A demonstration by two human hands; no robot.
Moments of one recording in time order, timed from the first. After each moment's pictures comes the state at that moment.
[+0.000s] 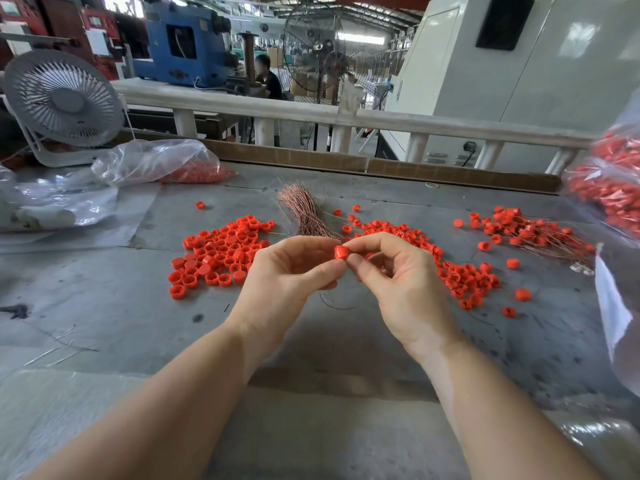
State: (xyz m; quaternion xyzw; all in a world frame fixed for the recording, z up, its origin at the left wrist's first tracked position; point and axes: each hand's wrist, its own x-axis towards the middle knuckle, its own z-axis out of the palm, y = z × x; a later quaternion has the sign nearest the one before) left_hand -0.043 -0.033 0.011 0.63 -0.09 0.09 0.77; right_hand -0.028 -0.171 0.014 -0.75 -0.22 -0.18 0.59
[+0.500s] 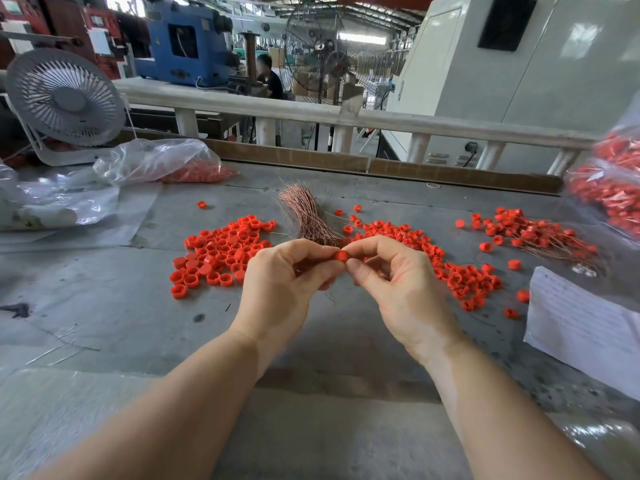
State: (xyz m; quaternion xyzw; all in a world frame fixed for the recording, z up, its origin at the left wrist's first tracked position) left_hand -0.040 -0.033 0.007 0.73 -0.10 0.23 0.63; right_hand -0.025 -0.172 0.008 -0.76 -0.24 -0.14 0.59
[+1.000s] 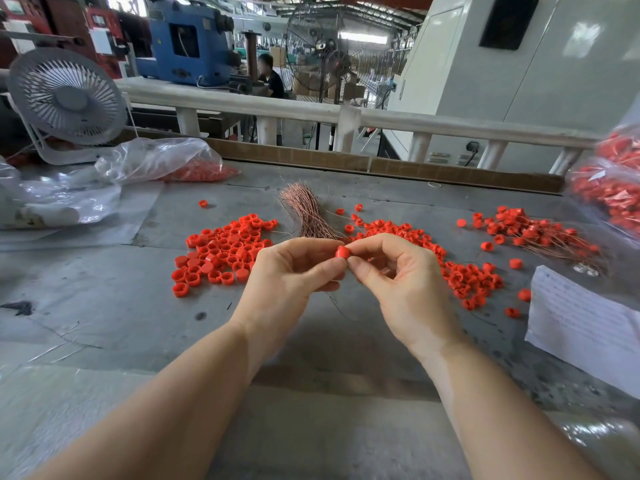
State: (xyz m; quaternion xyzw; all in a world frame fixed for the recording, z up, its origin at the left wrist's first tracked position) left_hand -0.044 -0.033 0.009 0.64 -0.09 0.10 0.76; right_hand -0.030 -0.171 0.013 -0.76 -0.25 -0.19 0.56
